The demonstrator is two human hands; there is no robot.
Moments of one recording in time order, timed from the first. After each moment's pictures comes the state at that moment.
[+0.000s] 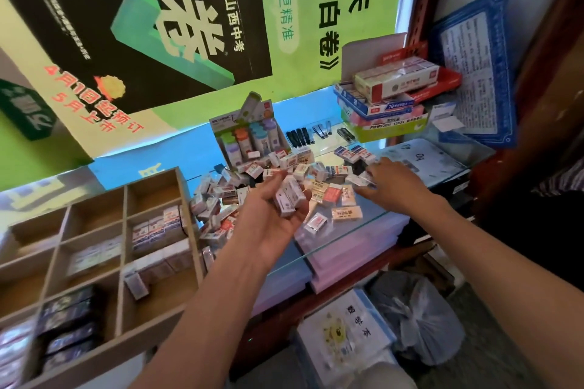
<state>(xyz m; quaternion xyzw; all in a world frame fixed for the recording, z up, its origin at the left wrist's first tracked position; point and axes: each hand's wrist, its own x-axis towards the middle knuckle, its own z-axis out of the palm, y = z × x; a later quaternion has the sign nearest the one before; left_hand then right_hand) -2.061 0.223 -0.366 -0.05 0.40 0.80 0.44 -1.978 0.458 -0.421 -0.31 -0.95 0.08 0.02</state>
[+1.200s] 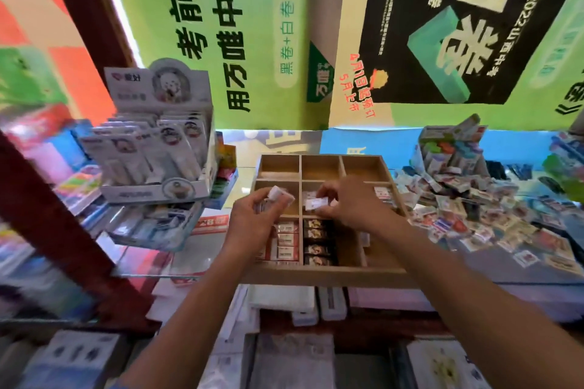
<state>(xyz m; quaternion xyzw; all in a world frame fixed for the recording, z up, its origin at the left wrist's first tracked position) -2.167 -0.122 -0.382 0.05 0.74 0.67 0.07 -2.164 0.080 -0.363 0.01 -0.98 0.20 0.02</state>
